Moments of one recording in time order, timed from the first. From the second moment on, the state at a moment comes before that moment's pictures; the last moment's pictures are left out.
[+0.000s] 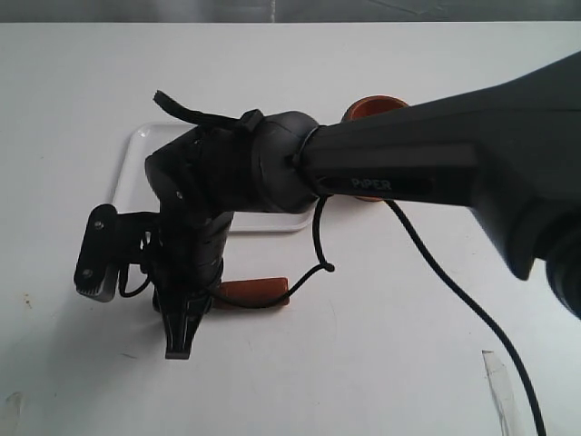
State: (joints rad) left arm 0.02 0.00 0.00 0.07 0.44 0.35; right arm 1.17 2.18 -1.50 0.19 0.75 -0.71
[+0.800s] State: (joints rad) left arm 0.02 0.00 0.00 0.07 0.44 0.35; right arm 1.16 2.09 -1.50 0.00 0.64 -0.48
